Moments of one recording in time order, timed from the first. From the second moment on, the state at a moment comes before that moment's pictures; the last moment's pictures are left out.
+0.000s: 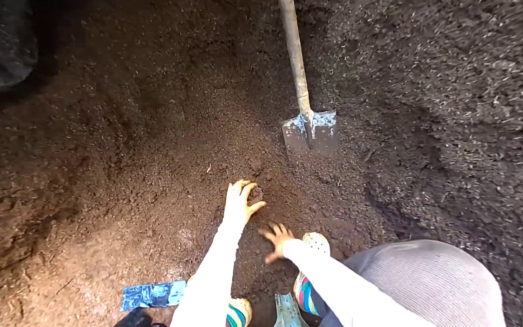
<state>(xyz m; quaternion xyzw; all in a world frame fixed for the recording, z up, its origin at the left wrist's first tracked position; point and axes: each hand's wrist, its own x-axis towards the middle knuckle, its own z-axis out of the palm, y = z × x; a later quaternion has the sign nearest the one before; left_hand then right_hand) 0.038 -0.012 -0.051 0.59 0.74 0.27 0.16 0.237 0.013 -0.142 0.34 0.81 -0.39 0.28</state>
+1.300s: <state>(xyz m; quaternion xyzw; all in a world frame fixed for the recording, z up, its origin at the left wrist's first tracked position) 0.059 -0.053 -0.005 0.19 0.82 0.28 0.46 0.074 0.078 0.007 0.25 0.95 -0.06 -0.16</state>
